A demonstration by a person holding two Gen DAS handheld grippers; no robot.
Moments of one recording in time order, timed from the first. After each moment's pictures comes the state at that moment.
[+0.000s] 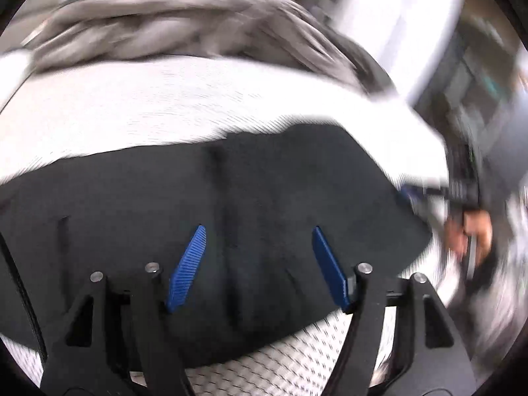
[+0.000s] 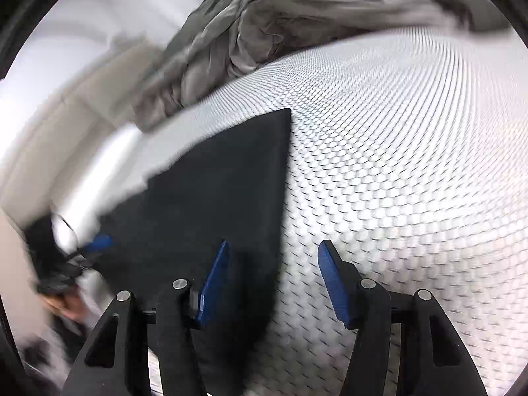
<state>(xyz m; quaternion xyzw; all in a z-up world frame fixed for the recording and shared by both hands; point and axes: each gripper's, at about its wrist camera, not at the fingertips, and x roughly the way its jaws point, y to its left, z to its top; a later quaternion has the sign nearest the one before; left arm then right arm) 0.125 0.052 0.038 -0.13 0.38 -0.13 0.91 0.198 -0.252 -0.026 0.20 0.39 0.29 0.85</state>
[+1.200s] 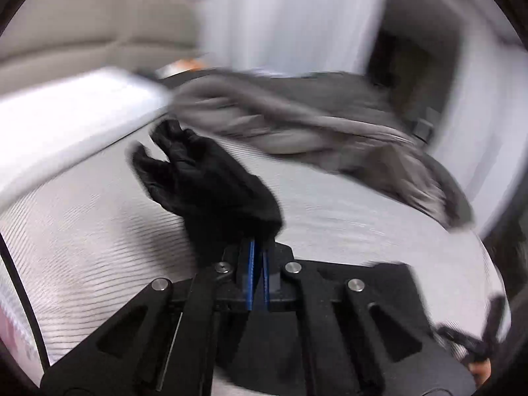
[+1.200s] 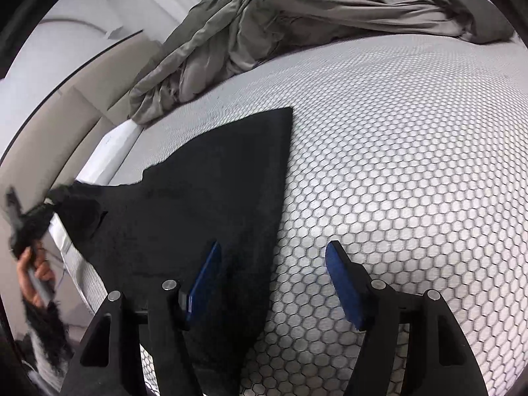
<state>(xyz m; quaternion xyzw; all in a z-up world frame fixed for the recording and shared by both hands) 0.114 0.081 0.141 -0.17 0.23 0.09 0.96 0.165 -0.255 -0.018 0.13 0.38 0.24 0.88</state>
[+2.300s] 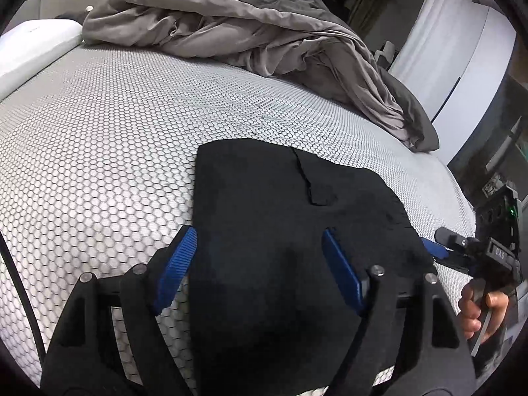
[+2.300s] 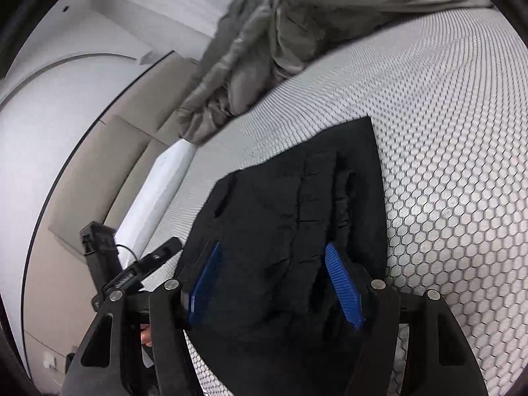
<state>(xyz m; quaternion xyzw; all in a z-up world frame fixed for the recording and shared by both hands) 0.185 0.050 0.028 -0.19 0.35 -0.03 0.92 0.183 -0.231 0.000 0.23 0.38 0.36 0.82</state>
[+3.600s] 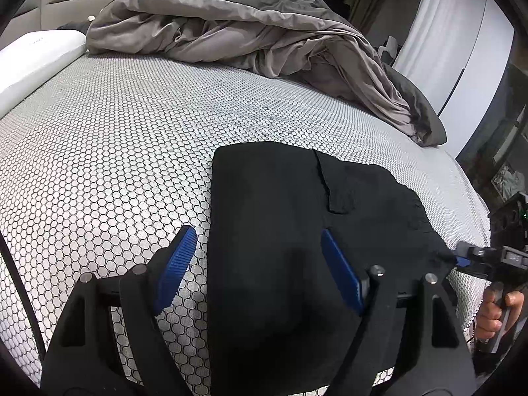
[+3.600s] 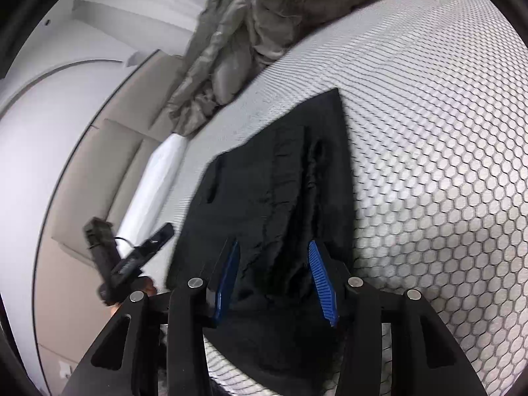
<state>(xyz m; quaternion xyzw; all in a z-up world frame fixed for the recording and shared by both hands) 0.156 0.047 0.037 -0.16 0.36 -0.02 0.92 0.148 -0.249 -0.003 0.25 0.40 0.37 0.80</state>
